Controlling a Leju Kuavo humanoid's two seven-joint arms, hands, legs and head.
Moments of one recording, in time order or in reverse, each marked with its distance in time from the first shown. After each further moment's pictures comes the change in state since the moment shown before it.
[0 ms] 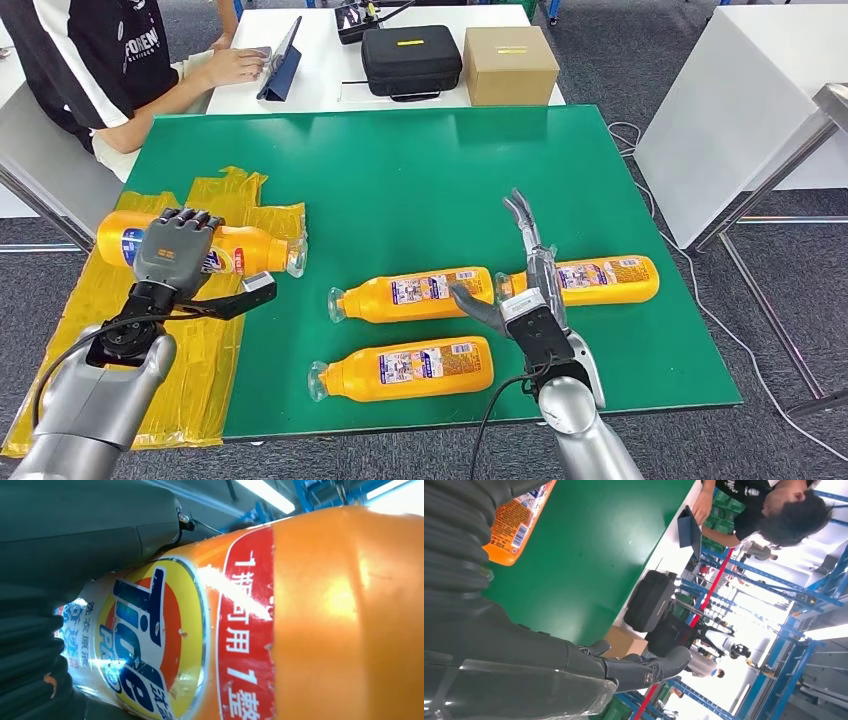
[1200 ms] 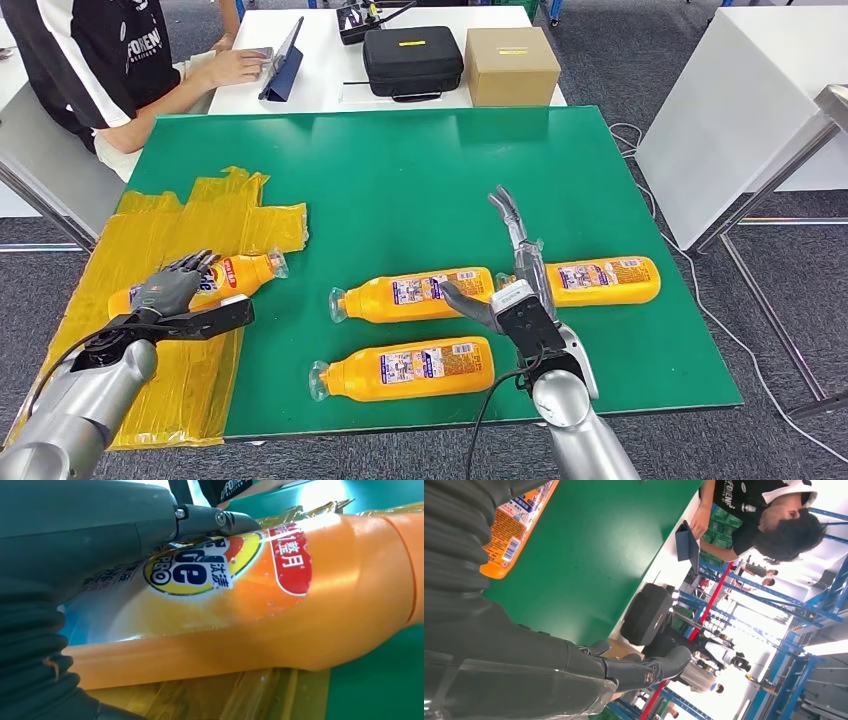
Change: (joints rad) left arm -0.117 0.015 0.058 0.455 0.299 -0.182 -0.185; right arm -0.023 0.021 0.000 0.015 0.009 0.053 0.022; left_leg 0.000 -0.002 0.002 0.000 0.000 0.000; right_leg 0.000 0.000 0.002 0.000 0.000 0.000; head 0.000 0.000
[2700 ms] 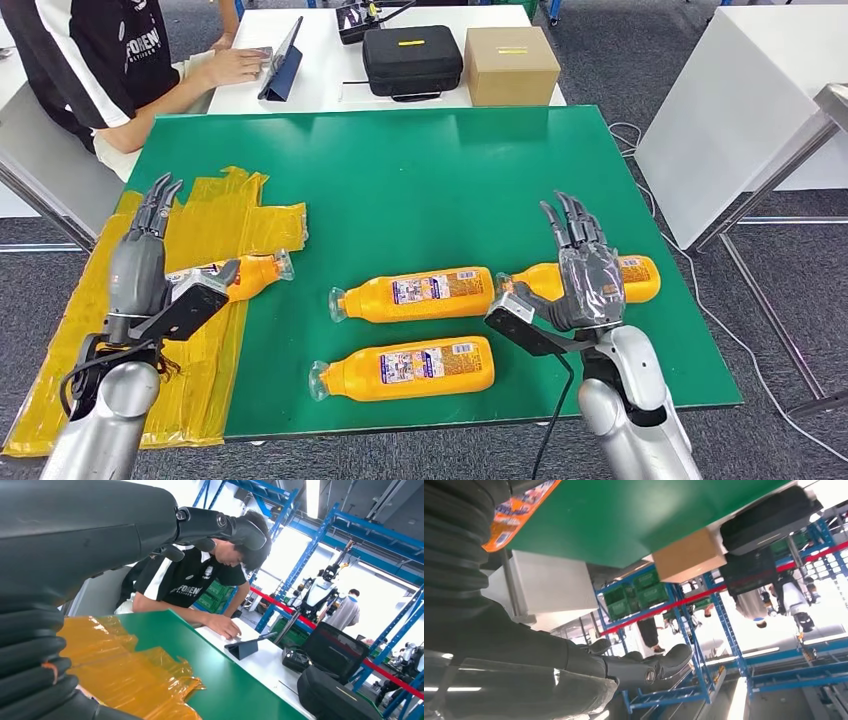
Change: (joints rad) left arm 0.354 -0.083 0.070 -0.864 0.463 0.169 -0.052; right arm 0.053 -0.163 -0.119 -0.066 0.695 -0.093 0.219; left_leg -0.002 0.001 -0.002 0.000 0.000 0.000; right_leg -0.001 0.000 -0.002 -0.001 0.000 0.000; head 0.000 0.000
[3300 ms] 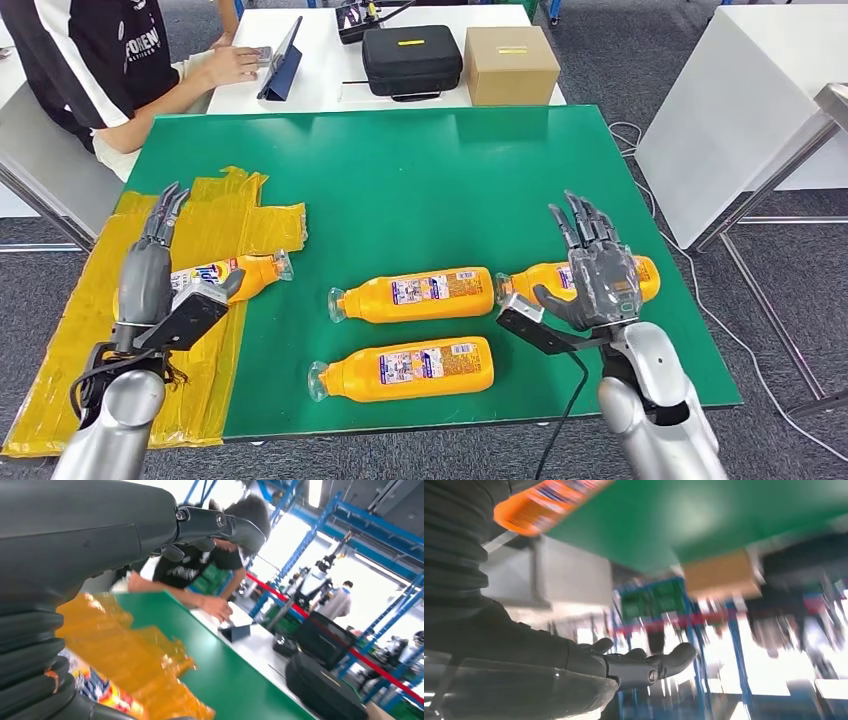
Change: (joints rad) left arm 0.021 -0.015 0.000 -0.010 0.030 -0.012 -0.012; right arm 0.006 -0.039 -0.013 -0.015 0.054 0.019 0.031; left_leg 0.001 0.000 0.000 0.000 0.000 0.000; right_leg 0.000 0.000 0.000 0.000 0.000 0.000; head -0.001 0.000
